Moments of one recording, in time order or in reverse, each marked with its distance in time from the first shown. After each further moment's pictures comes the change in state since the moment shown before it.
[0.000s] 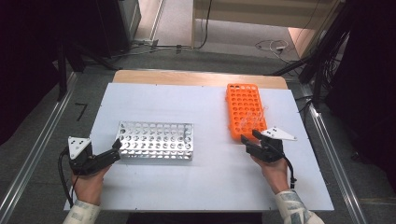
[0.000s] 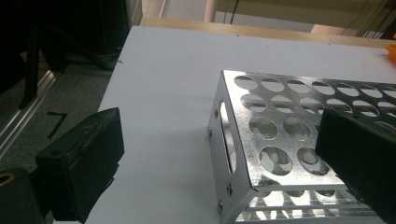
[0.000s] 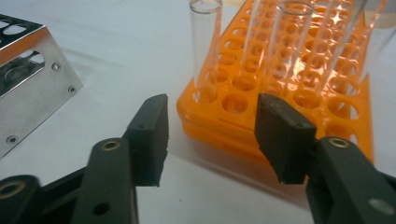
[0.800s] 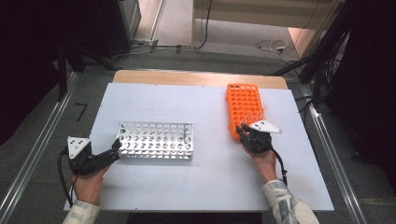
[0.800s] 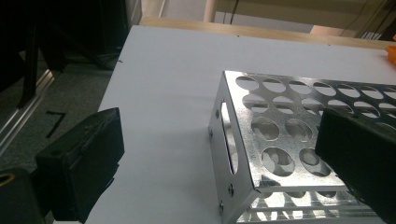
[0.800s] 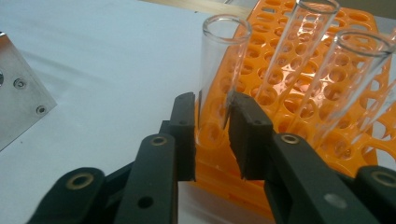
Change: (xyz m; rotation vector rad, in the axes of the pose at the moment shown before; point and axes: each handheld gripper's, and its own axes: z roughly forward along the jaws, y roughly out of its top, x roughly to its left) left arm 0.002 0.000 0.000 0.000 -0.005 -0.008; right arm 0.008 0.010 0.036 -0.022 -0.047 -0.042
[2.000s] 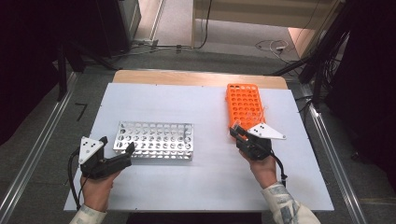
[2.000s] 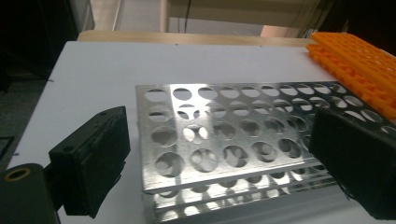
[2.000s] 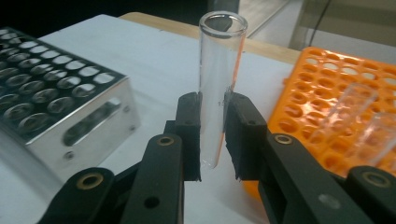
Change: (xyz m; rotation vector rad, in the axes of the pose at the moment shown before) left arm -0.042 0.008 -0.017 -0.012 -0.177 0.072; right arm 0.037 0.020 -0.046 -0.084 0.135 -0.057
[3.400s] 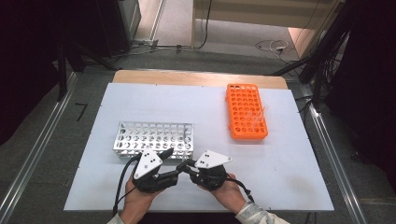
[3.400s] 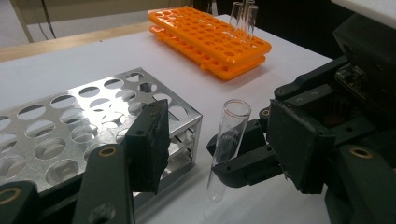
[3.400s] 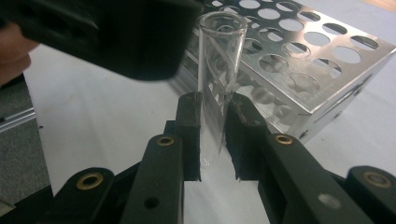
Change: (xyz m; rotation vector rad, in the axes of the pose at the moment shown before) left arm -0.112 -0.008 0.014 0.060 -0.430 0.232; right arm 0.125 -0.018 0.022 0.136 0.357 -0.188
